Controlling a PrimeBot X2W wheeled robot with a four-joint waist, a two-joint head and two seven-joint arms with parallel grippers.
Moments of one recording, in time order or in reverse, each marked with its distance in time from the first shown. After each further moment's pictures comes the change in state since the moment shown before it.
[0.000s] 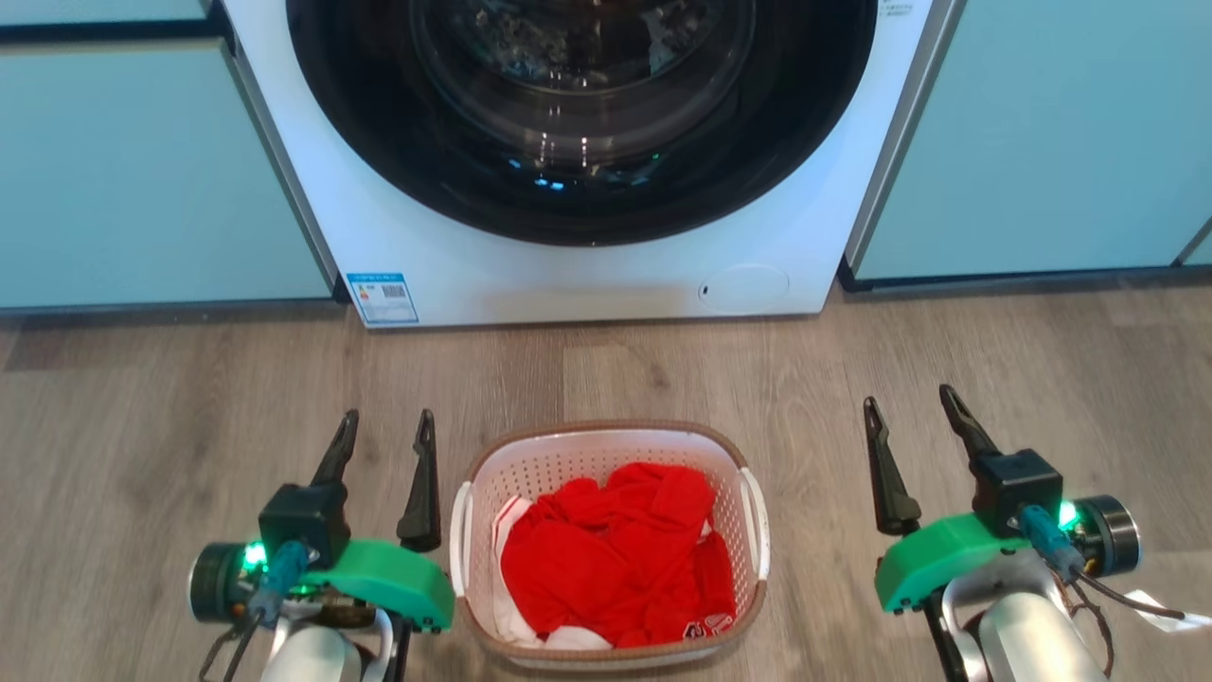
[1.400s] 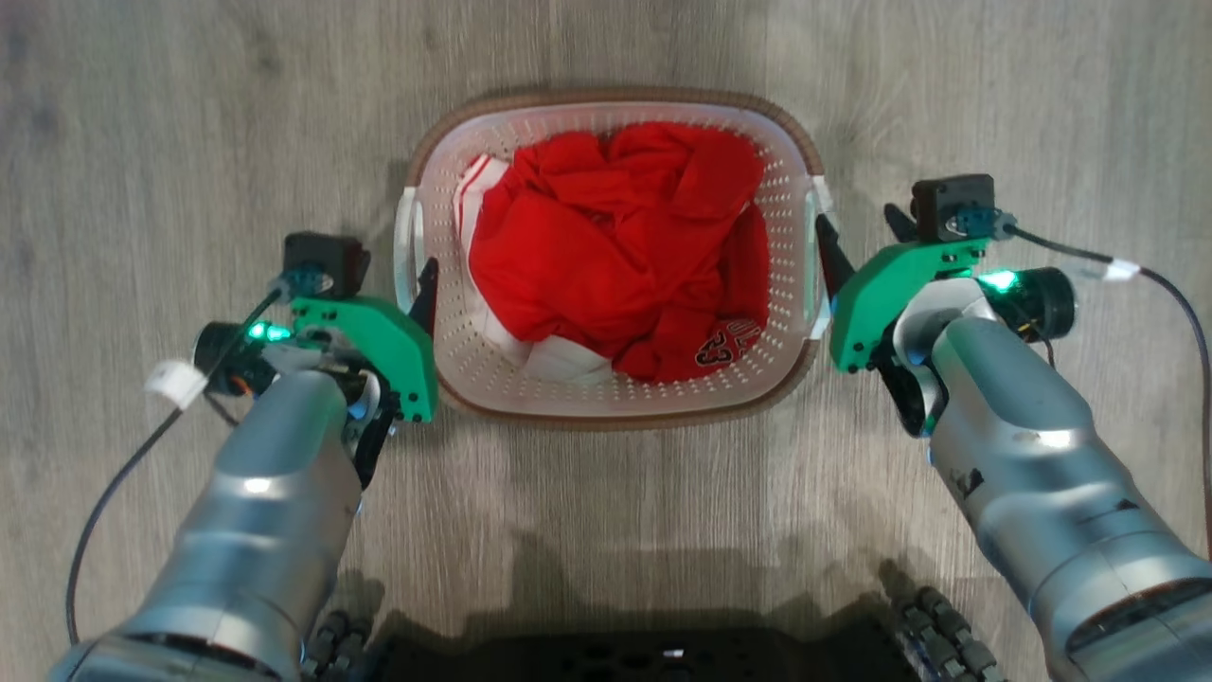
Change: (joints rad) left arm -0.754 -0.026 -0.136 0.966 -0.123 -0.168 0.001; right arm -0.753 -0.020 0.295 0.816 0.359 0.000 0.079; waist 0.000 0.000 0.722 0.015
